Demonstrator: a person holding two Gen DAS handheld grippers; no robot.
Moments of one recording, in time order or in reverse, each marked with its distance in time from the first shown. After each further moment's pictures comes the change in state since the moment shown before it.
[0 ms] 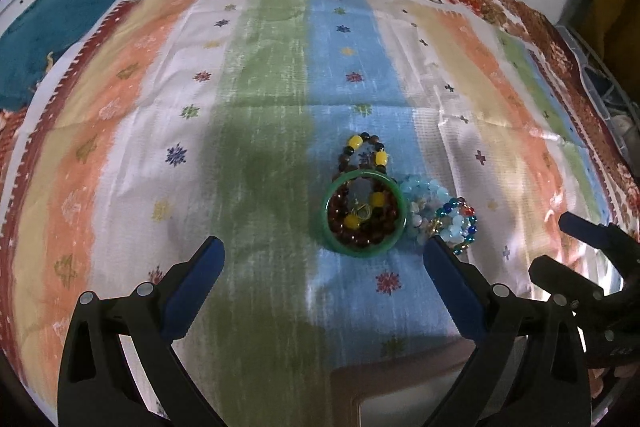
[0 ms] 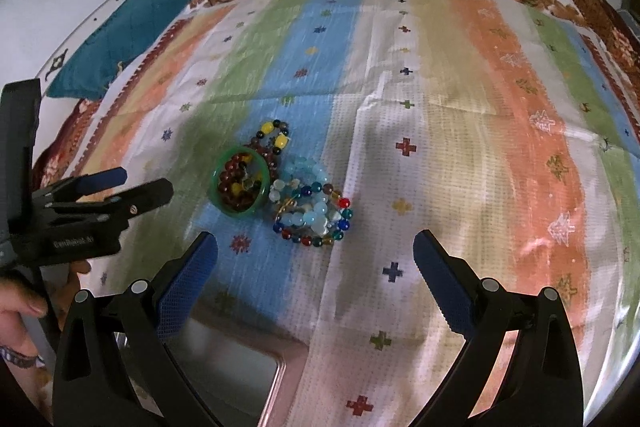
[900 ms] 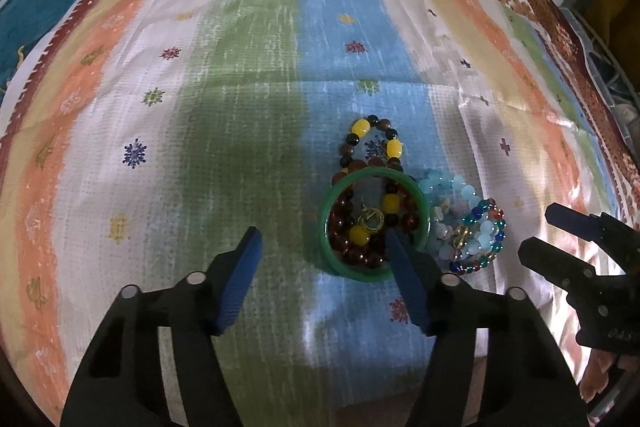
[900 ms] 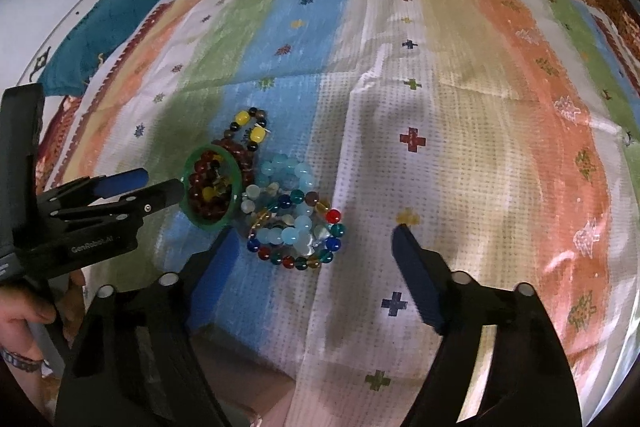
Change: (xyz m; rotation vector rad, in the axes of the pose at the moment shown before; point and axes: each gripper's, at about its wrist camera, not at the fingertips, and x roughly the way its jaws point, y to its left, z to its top) left arm 0.051 0.005 0.010 0.015 0.090 -0.033; right arm 0.048 -0.013 0.013 0.017 0.095 0.002
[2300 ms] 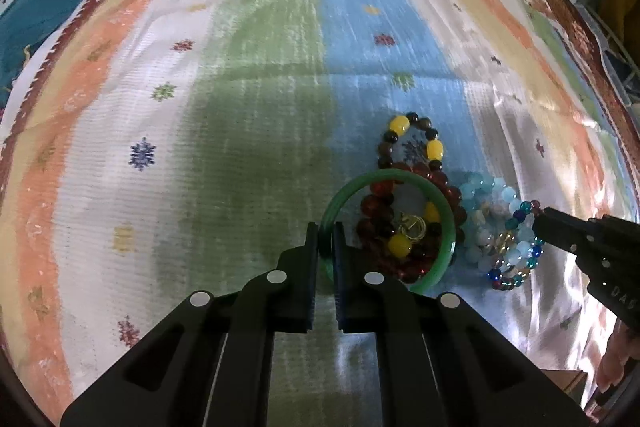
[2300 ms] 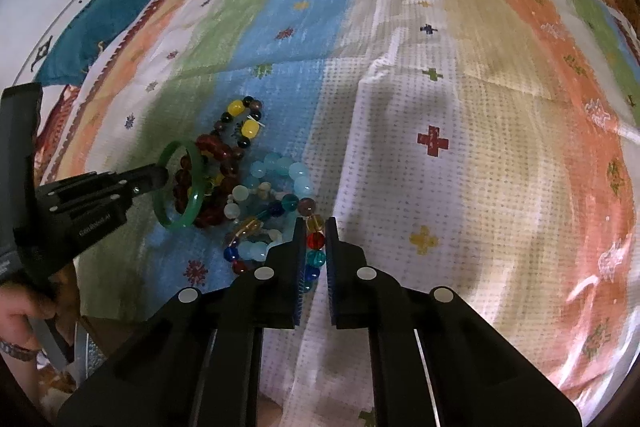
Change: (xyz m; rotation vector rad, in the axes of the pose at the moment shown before) left arm 0.015 0.015 0.003 -0.007 -0.010 0.054; right arm 0.027 -0.002 0.008 -0.042 0.021 0.032
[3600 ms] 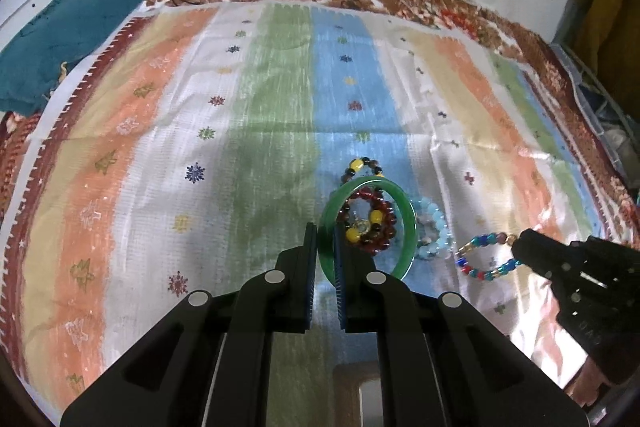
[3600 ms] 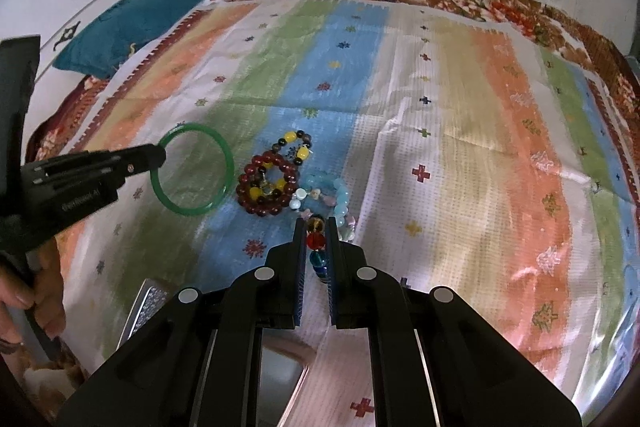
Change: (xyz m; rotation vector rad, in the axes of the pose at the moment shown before) left arm -0.102 -0.010 -0.022 -0.036 -0.163 -0.037; right arm -0.091 0.055 -0.028 -0.114 -0.149 -0.093
